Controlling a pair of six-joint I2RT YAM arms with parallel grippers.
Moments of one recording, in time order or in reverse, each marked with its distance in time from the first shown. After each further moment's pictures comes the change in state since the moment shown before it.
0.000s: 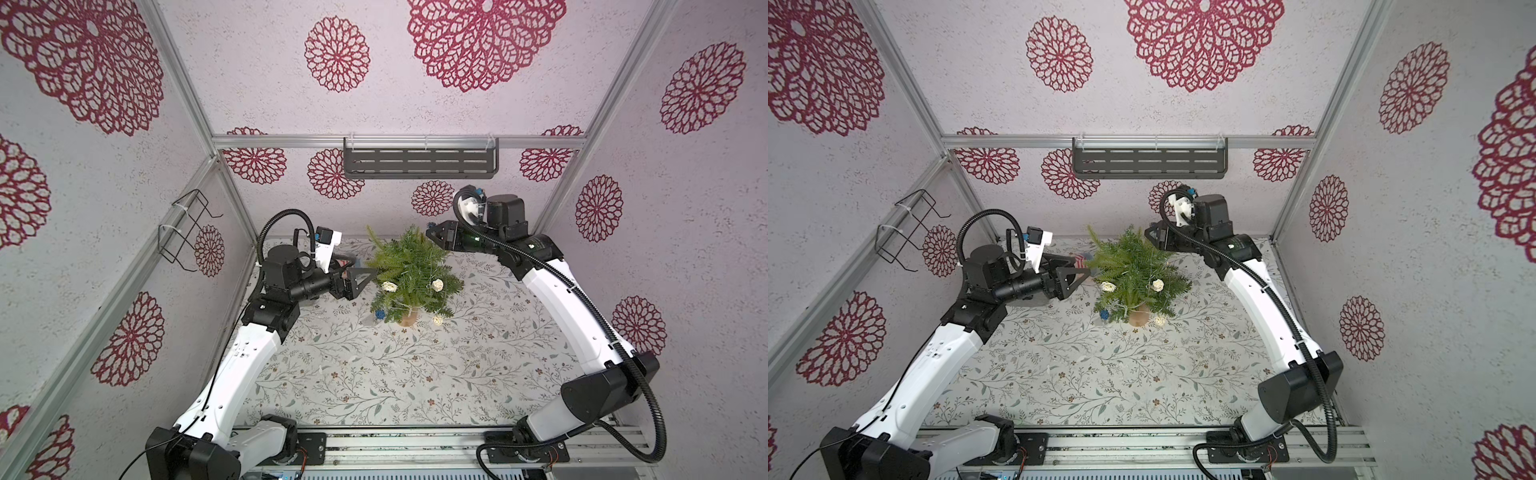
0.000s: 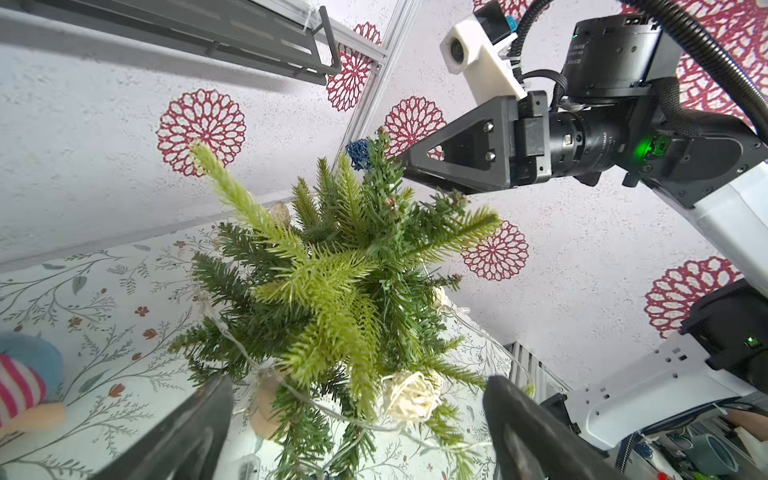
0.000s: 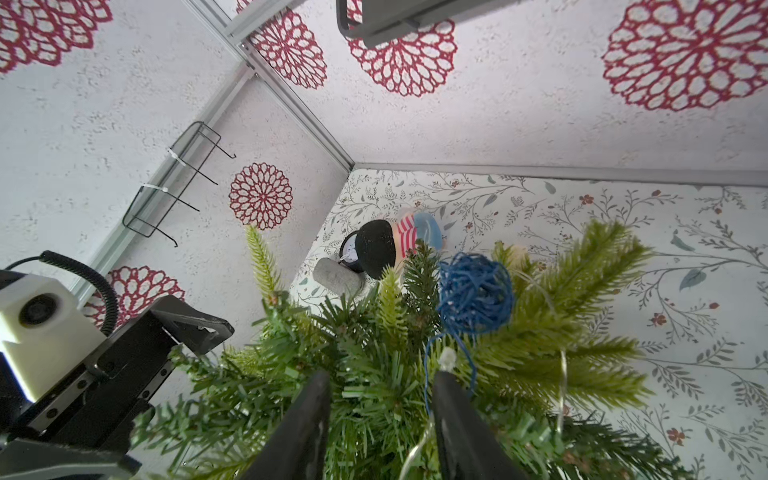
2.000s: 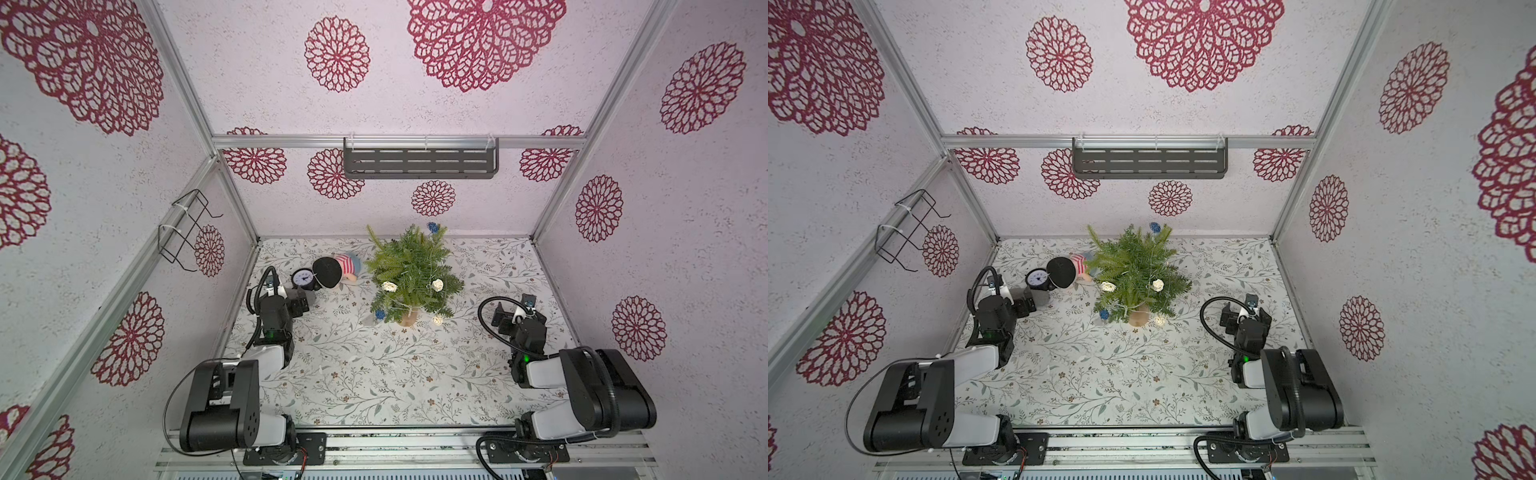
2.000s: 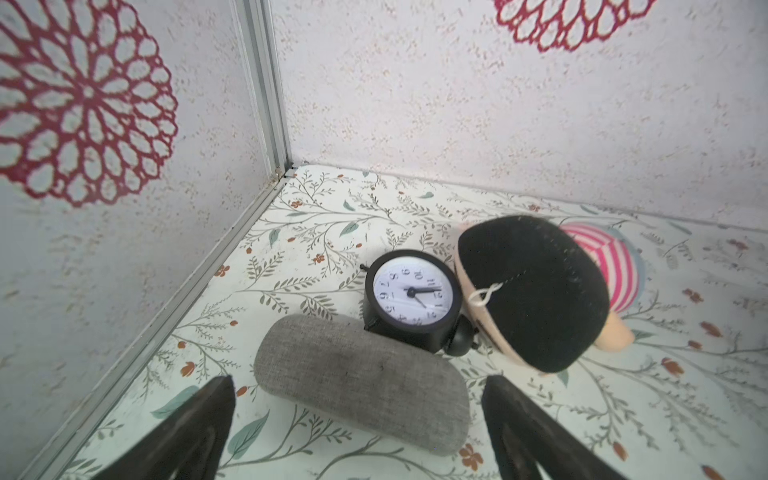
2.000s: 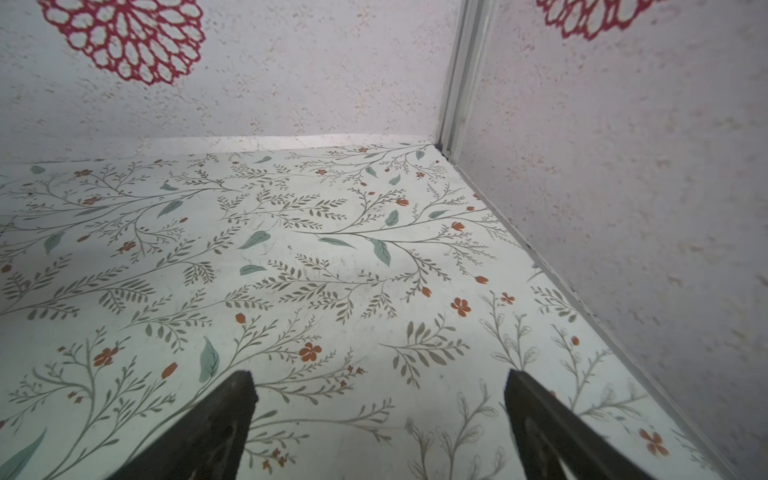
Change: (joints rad) left arm 0.291 0.204 -0.591 0.728 -0.975 0.176; right arm -0.378 -0.157 -1.558 1.628 0.724 -0.397
